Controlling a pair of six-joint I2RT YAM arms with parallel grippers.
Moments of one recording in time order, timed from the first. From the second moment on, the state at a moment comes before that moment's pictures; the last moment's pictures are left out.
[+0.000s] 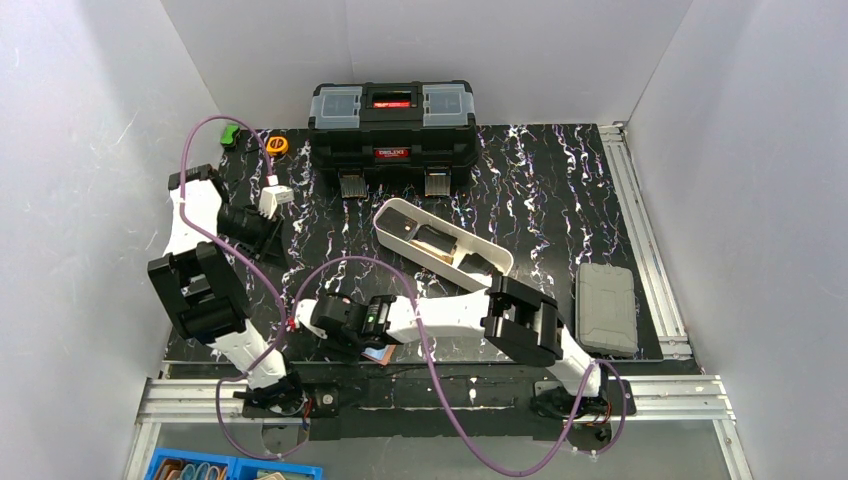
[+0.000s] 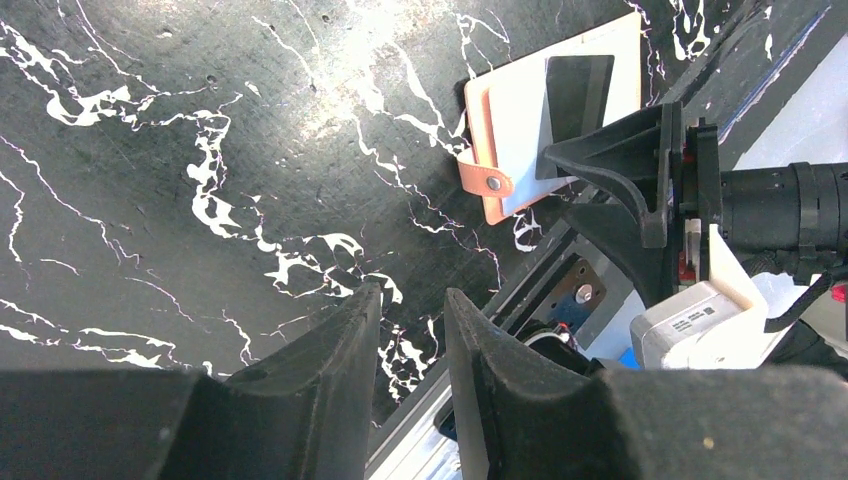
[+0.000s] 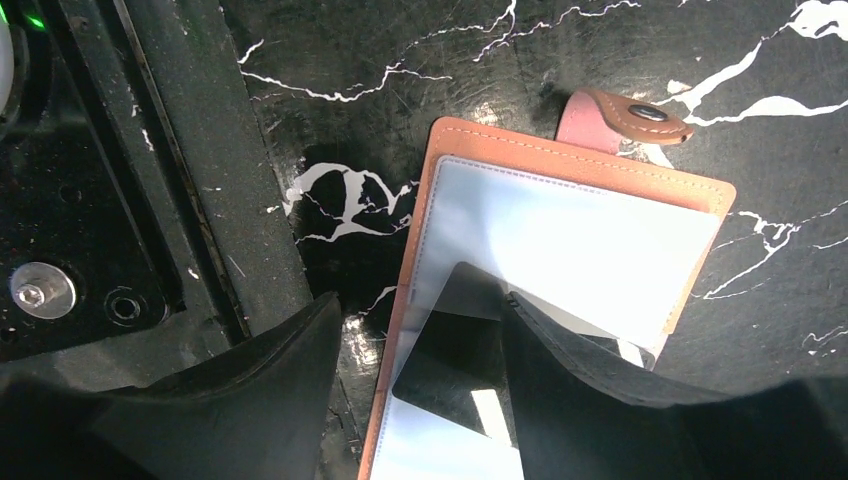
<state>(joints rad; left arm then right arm) 0.36 1.71 1.45 -1.52 0.63 1.05 1.40 2.14 1.60 -0.41 0.06 -0.02</state>
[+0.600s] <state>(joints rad) 0.36 1.67 1.36 -1.51 0.67 1.09 1.33 1.89 1.21 -0.29 0.14 -0.03</state>
